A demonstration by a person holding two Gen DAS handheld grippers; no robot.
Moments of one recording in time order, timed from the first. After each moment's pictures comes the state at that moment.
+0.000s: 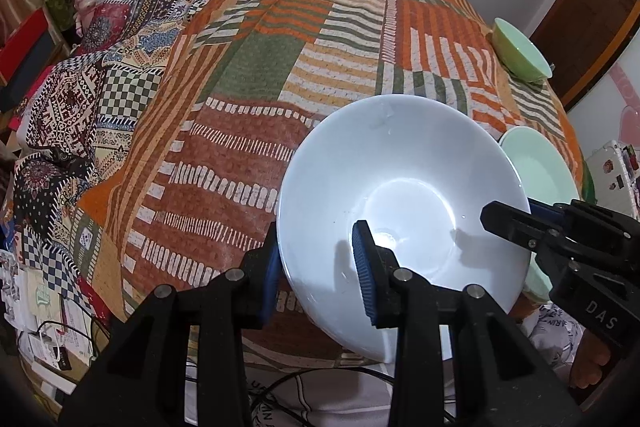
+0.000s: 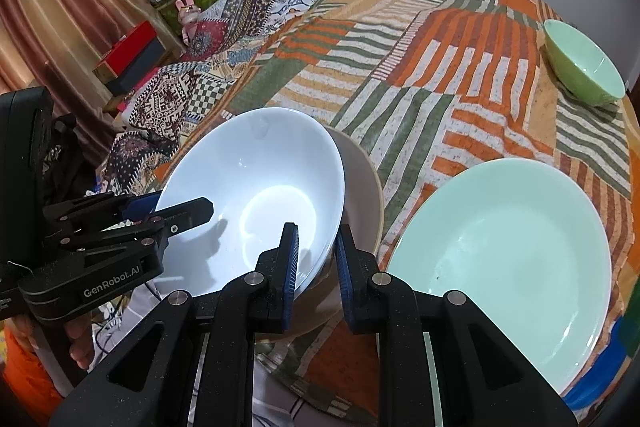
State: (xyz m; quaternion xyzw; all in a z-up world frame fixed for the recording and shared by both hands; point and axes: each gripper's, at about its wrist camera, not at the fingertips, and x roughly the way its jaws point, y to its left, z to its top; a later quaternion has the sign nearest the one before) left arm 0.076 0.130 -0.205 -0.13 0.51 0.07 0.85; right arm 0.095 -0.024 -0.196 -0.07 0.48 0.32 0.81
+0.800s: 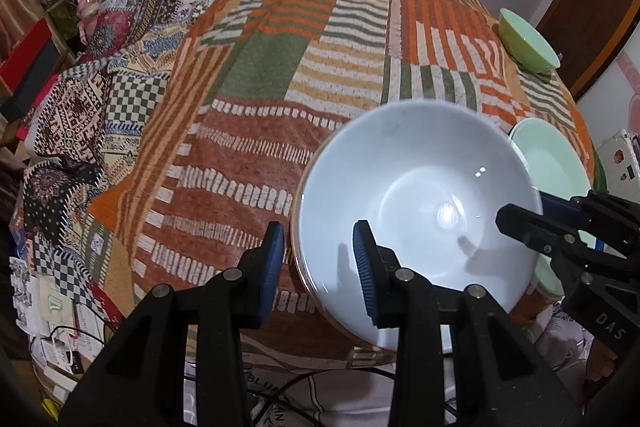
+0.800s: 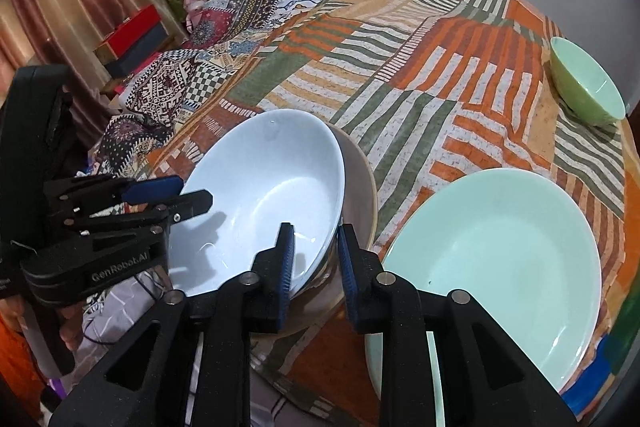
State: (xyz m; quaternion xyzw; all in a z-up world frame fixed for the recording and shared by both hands) left arm 0.077 0.129 -0.201 -0.11 0.51 0.08 0.85; right arm 0.093 -0.023 -0.195 -0.11 0.47 0.33 0.81
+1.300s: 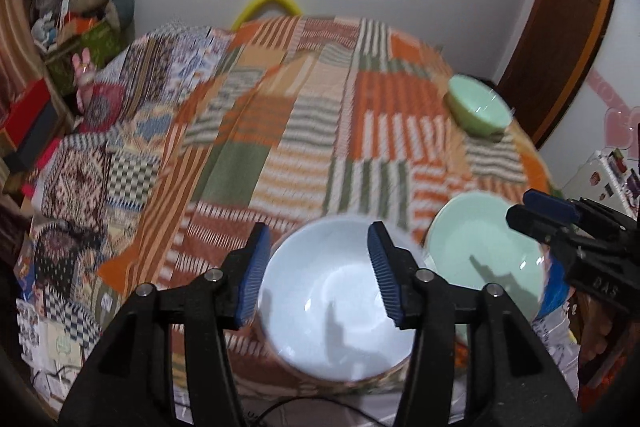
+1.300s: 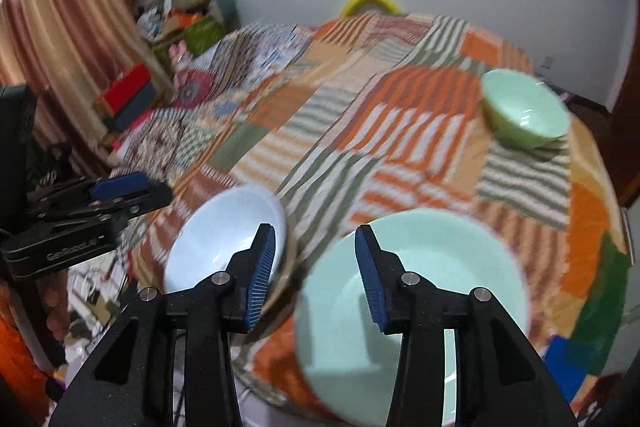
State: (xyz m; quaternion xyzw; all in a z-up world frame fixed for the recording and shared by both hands) left arm 0.089 0.094 -0.112 -0.09 0.41 0.05 0.91; right arm 0.106 -0.103 -0.131 -0.05 0.39 0.29 0.87
